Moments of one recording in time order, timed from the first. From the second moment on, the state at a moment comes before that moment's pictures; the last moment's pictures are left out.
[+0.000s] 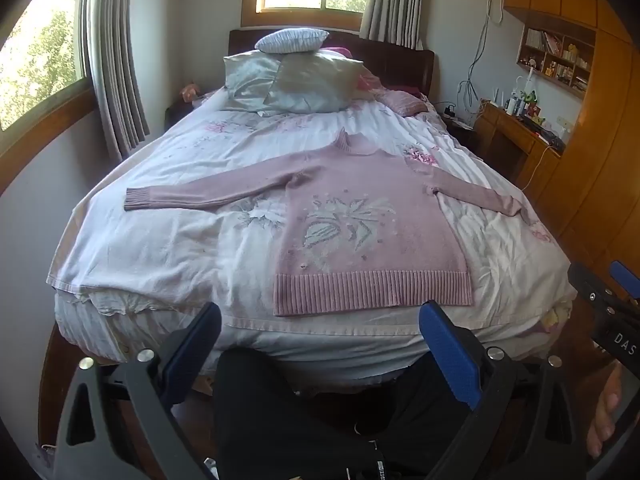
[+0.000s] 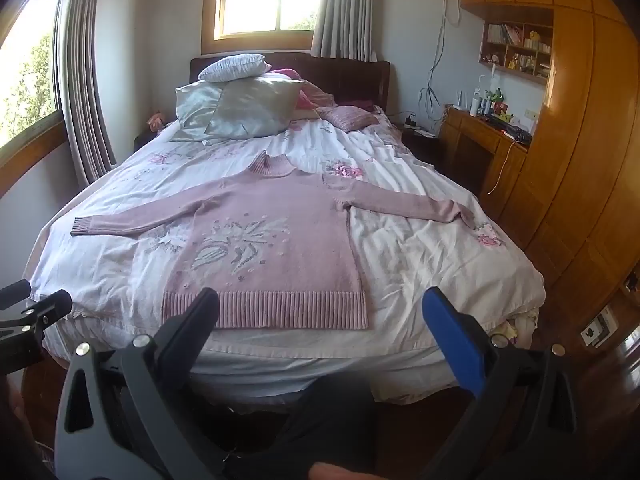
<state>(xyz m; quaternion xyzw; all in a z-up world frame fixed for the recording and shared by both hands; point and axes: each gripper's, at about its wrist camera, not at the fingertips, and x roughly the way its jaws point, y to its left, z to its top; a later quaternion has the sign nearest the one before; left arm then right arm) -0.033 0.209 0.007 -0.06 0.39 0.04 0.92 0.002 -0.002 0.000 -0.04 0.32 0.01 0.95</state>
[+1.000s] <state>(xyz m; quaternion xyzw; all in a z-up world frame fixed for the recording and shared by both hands) -0.031 0.215 0.011 -0.05 0.38 0.06 0.92 0.006 0.000 -0.001 -0.04 0.32 0.01 0.94</state>
